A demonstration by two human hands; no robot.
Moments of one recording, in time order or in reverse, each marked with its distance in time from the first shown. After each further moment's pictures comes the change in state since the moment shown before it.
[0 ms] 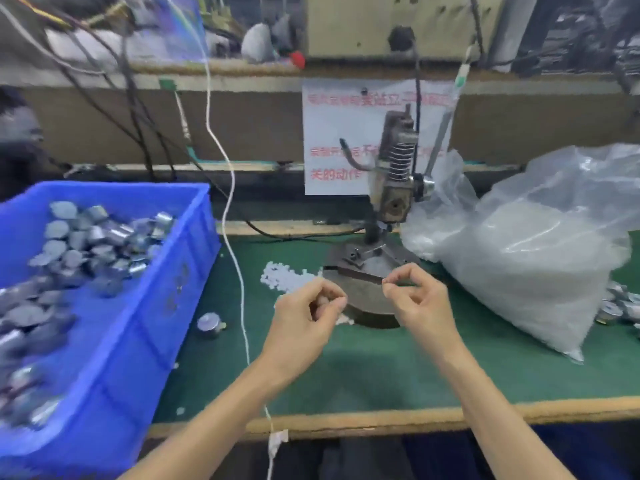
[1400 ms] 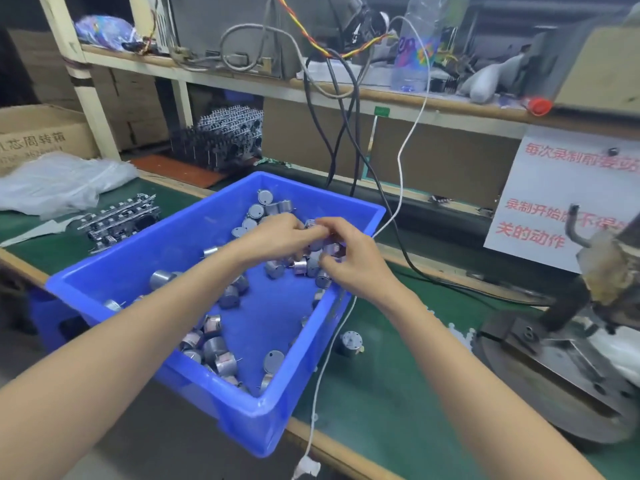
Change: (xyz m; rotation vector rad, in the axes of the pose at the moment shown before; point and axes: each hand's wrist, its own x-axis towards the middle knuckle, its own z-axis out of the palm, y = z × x) left_hand 0.053 -0.034 -0.261 0.520 0.077 -0.493; right_hand 0.075 -0.079 0.276 -0.240 -0.662 -0.468
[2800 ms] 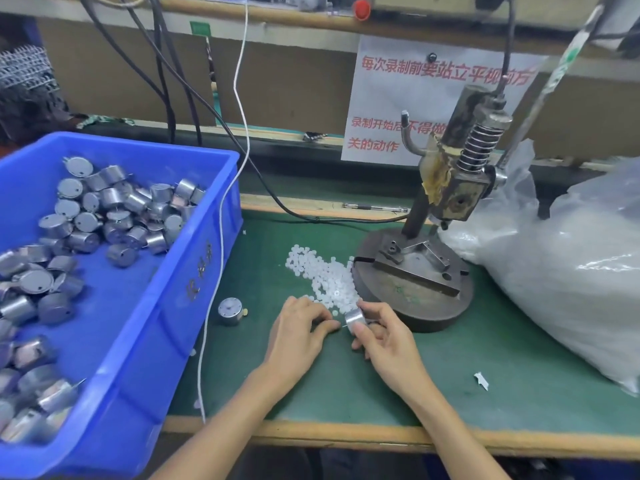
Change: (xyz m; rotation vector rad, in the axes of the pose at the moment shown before) left_hand -0.061 0.035 0.256 -0.107 0.001 0.400; right_hand -0.245 0.109 -0.049 0.319 0.417 0.603
